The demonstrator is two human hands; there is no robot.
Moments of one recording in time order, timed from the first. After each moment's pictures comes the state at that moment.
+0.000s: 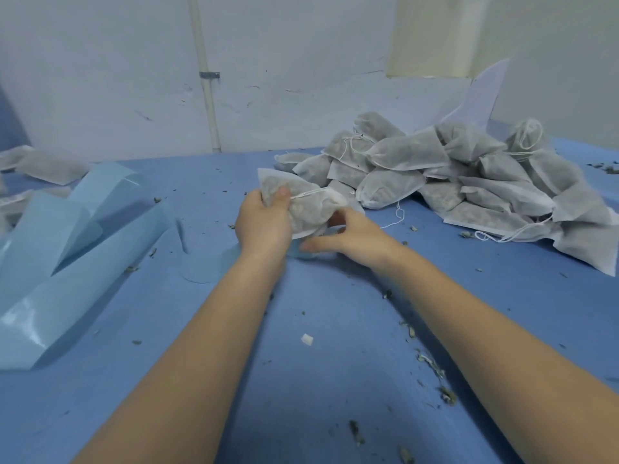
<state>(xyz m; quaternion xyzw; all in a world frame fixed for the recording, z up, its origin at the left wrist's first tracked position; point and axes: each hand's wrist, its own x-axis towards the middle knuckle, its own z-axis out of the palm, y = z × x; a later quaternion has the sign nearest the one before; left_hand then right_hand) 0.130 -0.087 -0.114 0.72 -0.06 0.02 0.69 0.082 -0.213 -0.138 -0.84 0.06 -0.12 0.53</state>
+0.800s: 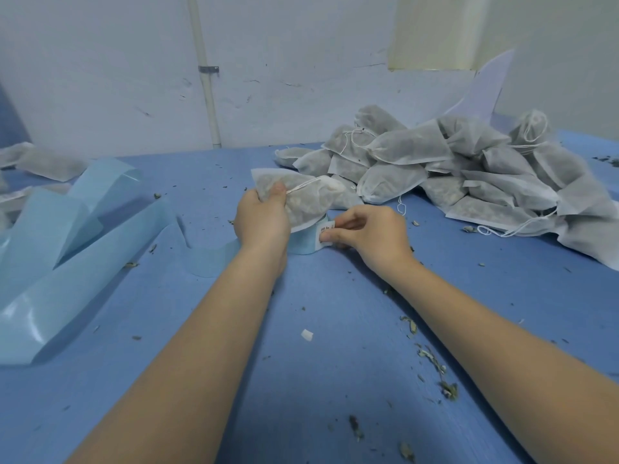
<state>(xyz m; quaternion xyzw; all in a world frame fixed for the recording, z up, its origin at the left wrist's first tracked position) 0.132 -0.091 -0.115 0.68 -0.02 0.00 0.73 0.071 -0.217 -0.146 -0.83 0.15 -0.25 0.47</state>
